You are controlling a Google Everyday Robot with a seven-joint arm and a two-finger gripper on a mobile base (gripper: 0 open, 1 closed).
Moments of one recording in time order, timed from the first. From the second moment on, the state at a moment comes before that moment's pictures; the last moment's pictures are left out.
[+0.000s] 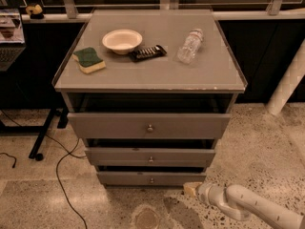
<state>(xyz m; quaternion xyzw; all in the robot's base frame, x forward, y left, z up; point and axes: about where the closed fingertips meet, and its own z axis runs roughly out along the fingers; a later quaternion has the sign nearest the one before) 0.539 -0.195 0.260 -0.18 0.88 0.27 0.35</state>
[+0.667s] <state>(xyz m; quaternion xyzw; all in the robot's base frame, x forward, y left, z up) 0.560 -0.191 0.240 -0.16 0.88 0.25 0.36</state>
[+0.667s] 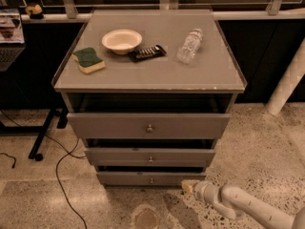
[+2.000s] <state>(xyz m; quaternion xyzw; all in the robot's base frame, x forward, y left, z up) 0.612 -0.210 0.213 -0.10 0.89 0.21 0.40</state>
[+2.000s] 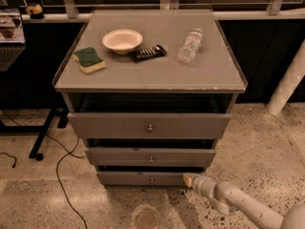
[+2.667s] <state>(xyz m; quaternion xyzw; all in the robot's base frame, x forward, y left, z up) 0.641 -0.203 0.212 -0.11 0.88 0.20 0.41</state>
